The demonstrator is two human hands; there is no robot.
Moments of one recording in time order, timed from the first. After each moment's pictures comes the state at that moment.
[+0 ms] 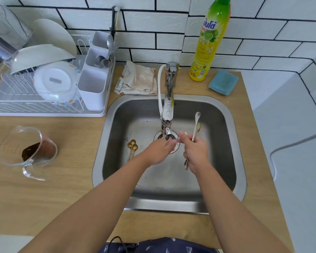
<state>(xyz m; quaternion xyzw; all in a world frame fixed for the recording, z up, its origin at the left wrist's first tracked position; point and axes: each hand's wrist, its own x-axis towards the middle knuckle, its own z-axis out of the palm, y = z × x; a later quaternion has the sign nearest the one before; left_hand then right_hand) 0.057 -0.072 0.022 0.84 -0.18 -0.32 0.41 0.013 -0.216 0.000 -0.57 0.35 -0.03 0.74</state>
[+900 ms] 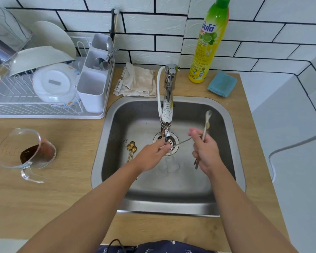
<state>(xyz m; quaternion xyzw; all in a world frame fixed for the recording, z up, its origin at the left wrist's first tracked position) 0.051 -0.050 0.013 0.87 -0.20 -0.27 0.37 0.006 -0.252 0.005 -0.55 0.30 -0.04 0.77</state>
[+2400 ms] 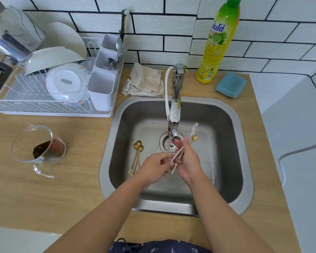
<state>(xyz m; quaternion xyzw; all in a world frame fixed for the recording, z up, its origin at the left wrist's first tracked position) 0.010 -0.039 0.023 0.78 -0.04 -0.34 0.53 0.005 -0.176 -0.008 -0.37 0.35 0.04 0.86</state>
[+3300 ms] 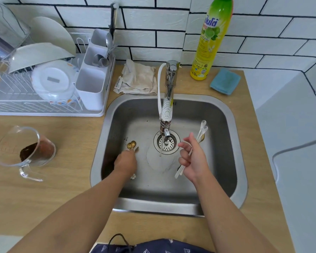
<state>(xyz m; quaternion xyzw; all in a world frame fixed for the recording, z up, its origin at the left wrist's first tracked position) 0.055 0.005 -0.042 0.97 -0.02 -0.24 0.03 0.000 -0.213 -0.002 -0.35 0.37 0.02 0.86</state>
